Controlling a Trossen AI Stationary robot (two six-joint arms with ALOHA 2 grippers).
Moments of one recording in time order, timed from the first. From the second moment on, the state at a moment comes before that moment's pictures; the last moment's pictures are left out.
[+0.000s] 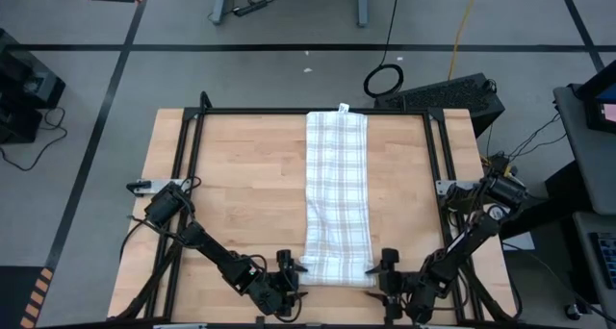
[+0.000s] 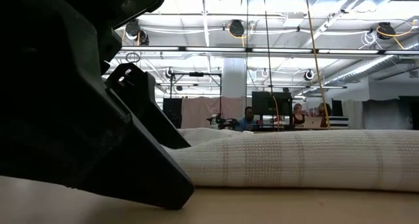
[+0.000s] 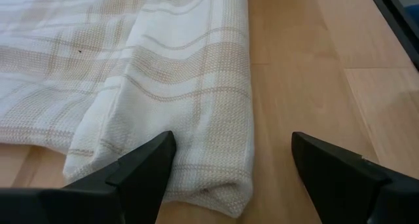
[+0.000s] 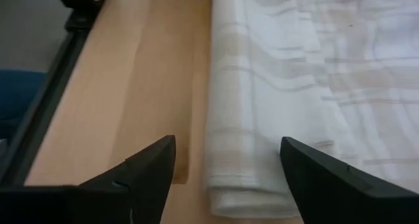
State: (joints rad) left arm -0.70 2.12 1.12 0.22 -0.56 -0.46; right arm 1.00 1.80 0.77 0.06 0.71 0.83
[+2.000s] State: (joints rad) left arm -0.66 2.09 1.12 0.15 -0.45 -0.41; right arm 0.95 1.83 0.77 0.03 0.63 0.83
